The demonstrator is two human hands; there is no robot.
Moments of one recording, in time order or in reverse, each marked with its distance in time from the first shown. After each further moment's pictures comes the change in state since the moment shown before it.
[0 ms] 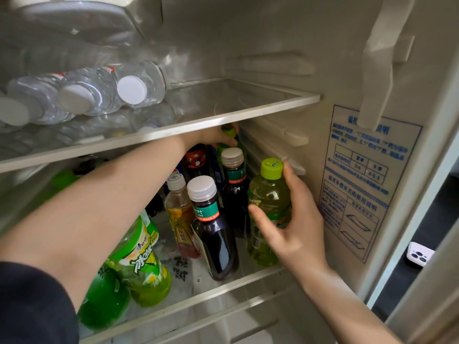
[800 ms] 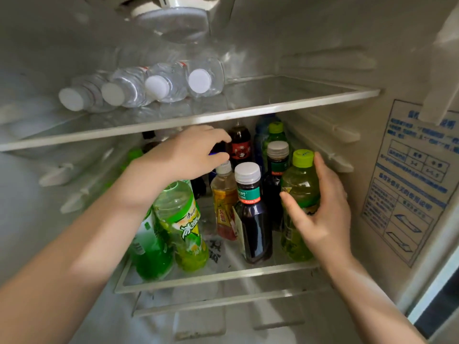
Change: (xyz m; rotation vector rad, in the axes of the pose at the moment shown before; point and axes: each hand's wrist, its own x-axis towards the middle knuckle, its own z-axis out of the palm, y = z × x) left_hand -0.174 0.003 -0.013 0.466 0.268 -0.074; right_hand 0.006 0.001 0.011 -0.041 -0.081 -0.037
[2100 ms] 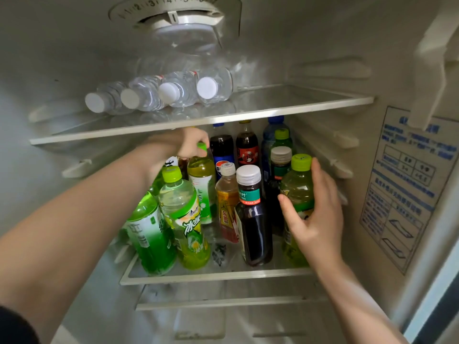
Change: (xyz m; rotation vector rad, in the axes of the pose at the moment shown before) left_hand 0.048 -0.069 0.014 0.002 -0.246 -0.326; right_hand 0.001 0.007 0.010 0.072 0.023 -0.017
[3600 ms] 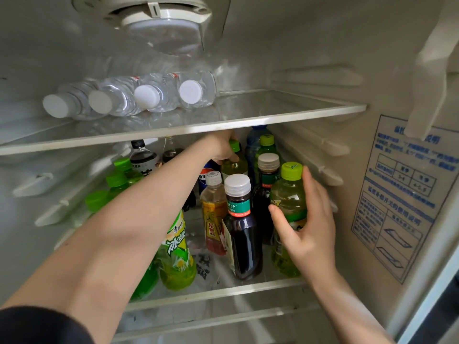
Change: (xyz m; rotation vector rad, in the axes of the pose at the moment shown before) left_hand 0.049 0.085 0.021 -0.429 -0.012 0.066; right_hand -0.002 -0.002 -0.001 0.004 0.024 0.017
